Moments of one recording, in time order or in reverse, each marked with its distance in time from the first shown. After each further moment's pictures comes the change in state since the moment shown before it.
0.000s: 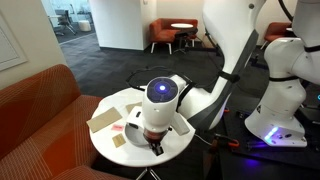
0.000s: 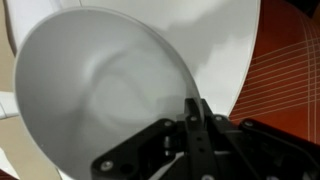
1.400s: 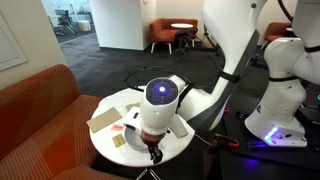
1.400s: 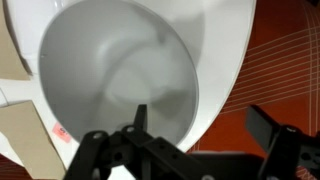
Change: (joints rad) arm 0.011 0.002 0.006 0.024 -0.032 0.000 0.053
